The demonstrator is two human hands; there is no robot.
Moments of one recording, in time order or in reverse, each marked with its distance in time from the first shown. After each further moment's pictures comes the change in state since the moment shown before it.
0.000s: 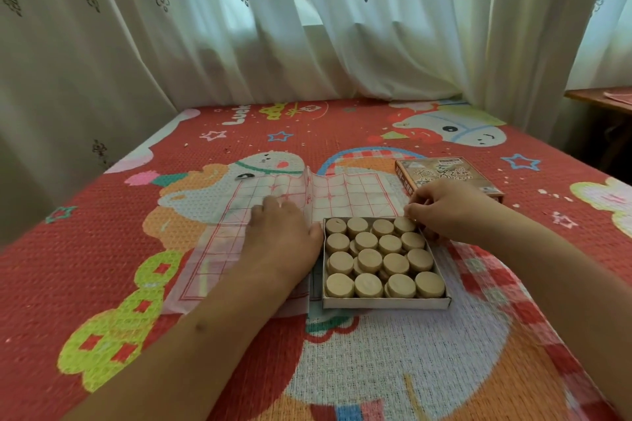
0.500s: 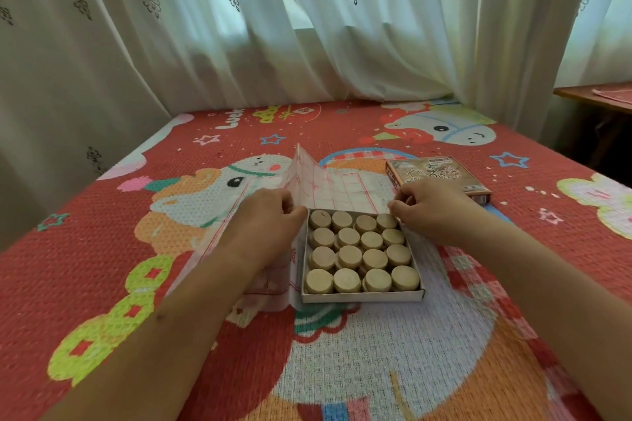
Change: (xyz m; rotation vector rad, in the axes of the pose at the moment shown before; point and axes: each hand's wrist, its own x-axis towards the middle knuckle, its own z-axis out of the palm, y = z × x) left_hand 0.003 -0.005 -0.025 -0.320 0.024 0.080; right_hand 0.003 0.003 0.006 -0.063 0.071 -0.103
